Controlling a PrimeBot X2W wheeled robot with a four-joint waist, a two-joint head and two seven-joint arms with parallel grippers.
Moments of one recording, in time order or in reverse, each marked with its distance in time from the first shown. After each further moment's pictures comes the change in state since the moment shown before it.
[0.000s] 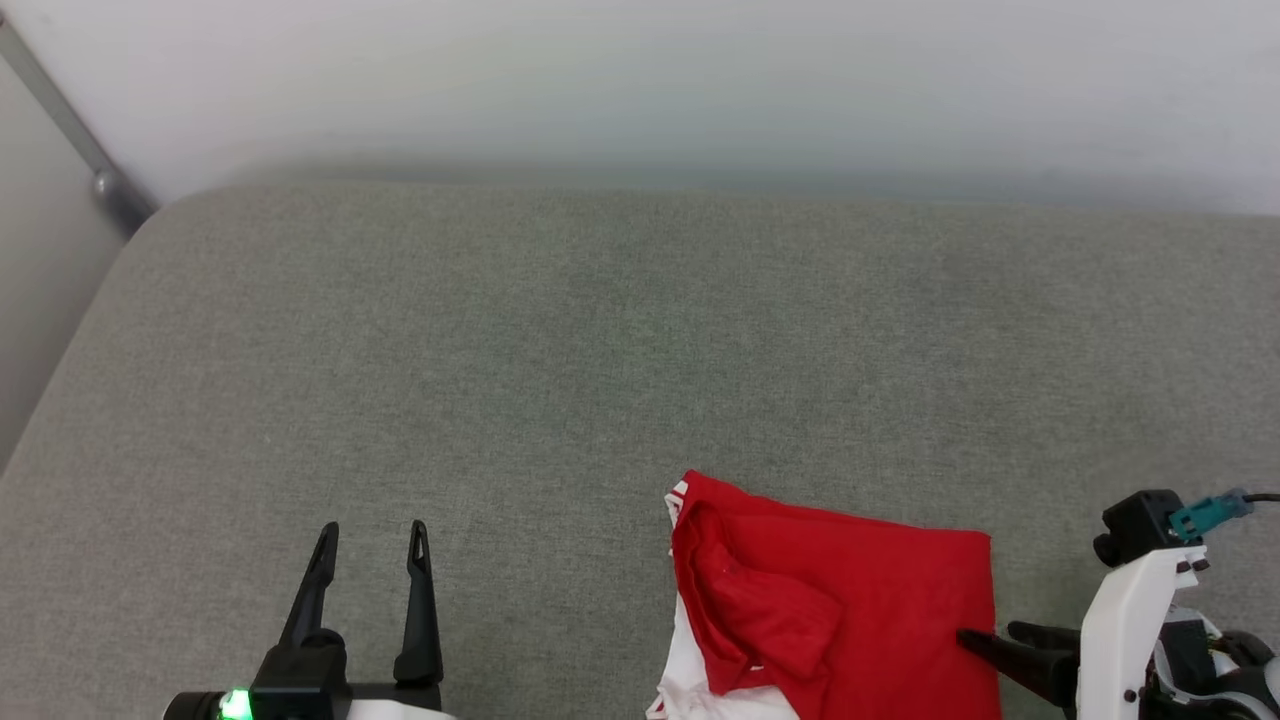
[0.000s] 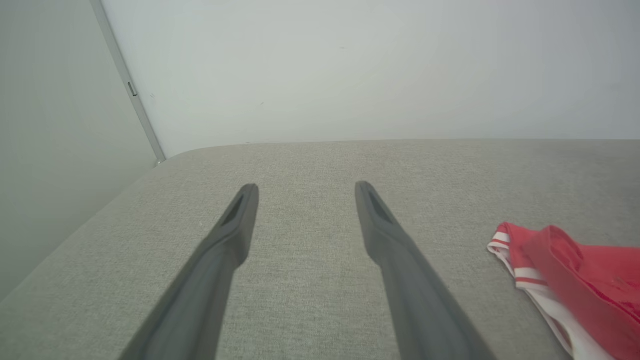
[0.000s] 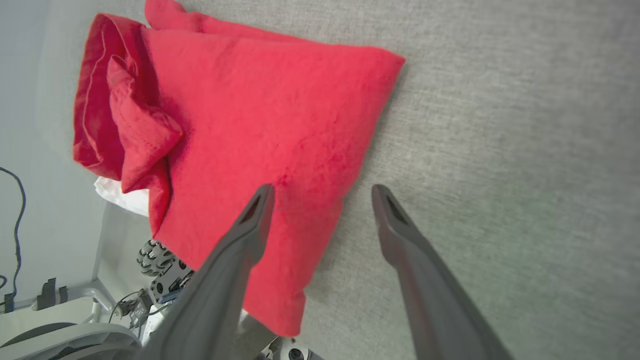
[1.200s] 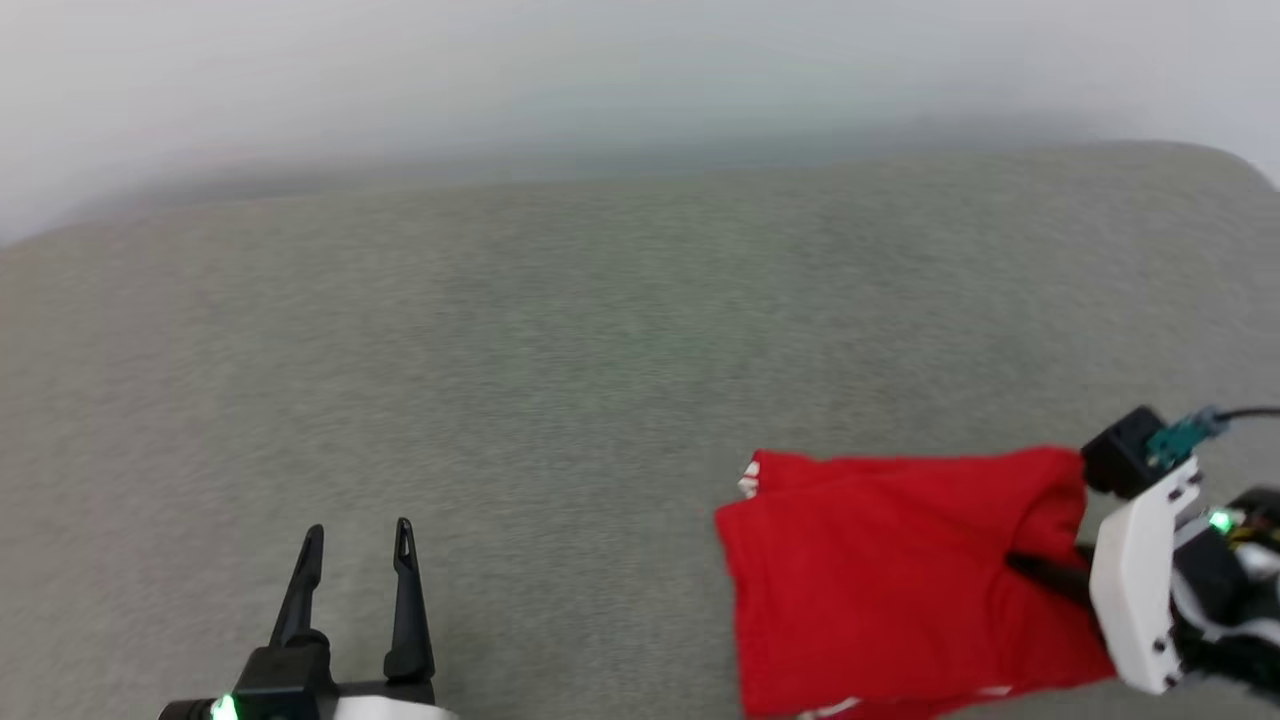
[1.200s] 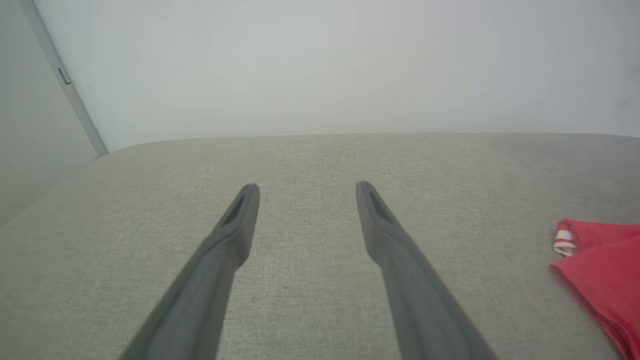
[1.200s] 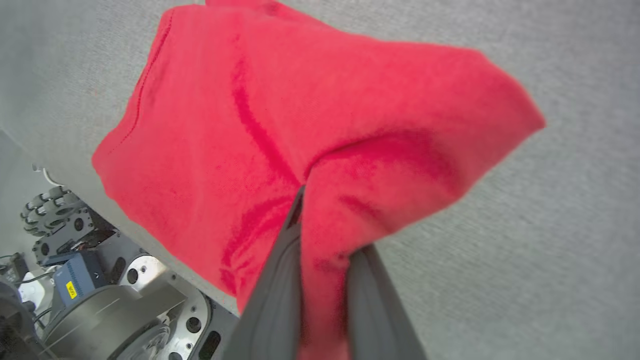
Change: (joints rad) left arm 0.000 -0.002 -0.001 -0.005 -0.042 0.040 0.000; right arm -0.276 -0.271 0.392 -0.064 -0.015 0.000 -0.126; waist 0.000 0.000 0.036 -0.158
